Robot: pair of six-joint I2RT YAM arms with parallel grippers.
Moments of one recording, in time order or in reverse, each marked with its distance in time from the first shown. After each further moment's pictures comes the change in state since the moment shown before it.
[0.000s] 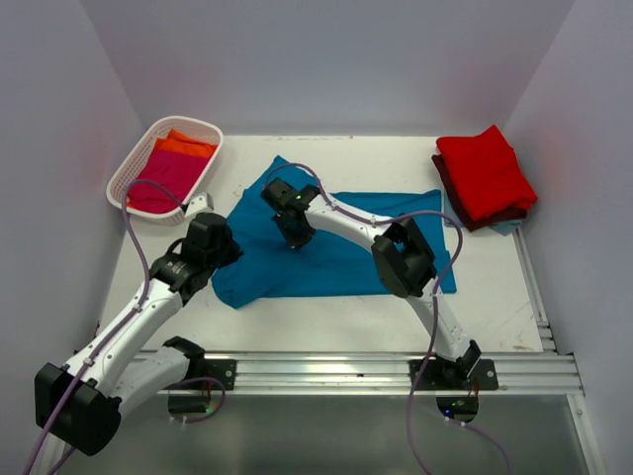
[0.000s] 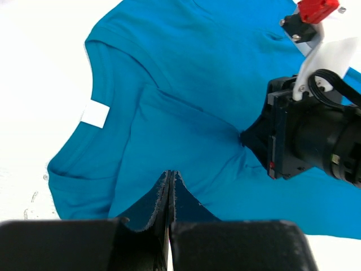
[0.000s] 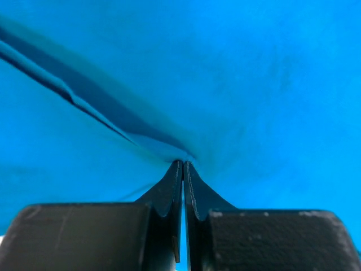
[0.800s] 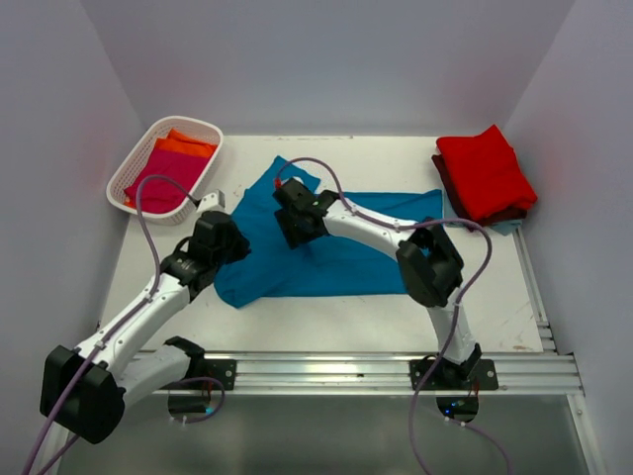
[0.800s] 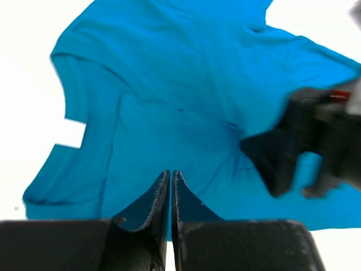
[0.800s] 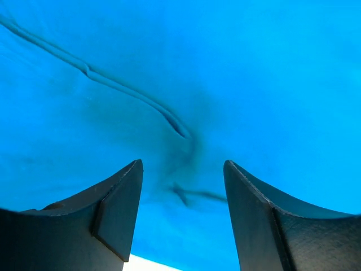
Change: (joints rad) left arm 0.003 0.059 -0.049 0.148 0.072 0.063; right arm -0.010 -0.166 -0.236 0.190 0.063 0.009
